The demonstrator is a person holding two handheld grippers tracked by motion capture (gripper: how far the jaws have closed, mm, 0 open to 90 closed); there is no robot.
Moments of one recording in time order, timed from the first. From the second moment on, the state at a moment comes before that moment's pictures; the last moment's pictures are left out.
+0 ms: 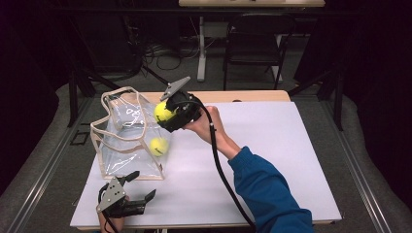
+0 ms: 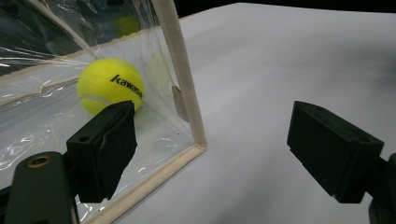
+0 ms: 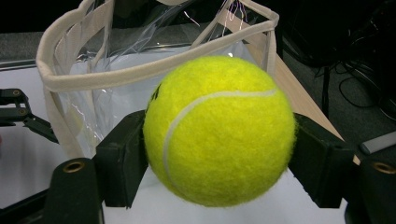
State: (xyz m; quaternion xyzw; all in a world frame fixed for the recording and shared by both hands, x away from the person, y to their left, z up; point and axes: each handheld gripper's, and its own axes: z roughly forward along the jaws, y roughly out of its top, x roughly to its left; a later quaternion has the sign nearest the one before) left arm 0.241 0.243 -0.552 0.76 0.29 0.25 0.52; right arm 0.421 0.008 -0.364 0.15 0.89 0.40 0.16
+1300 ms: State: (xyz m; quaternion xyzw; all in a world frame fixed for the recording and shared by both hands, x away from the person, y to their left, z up) left arm 0.239 0.244 -0.551 0.76 0.29 0.25 0.52; right arm 0.422 0.030 -0.343 0.13 0.89 0.40 0.17
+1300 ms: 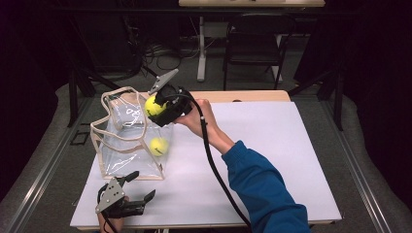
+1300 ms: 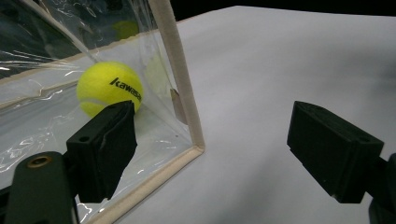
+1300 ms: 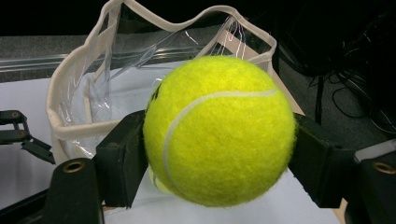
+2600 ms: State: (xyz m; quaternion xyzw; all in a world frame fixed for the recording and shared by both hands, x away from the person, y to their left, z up) left arm 0.239 0.244 -0.550 0.76 0.29 0.25 0.53; right arm 0.413 0.051 -0.326 0.12 0.88 0.41 0.19
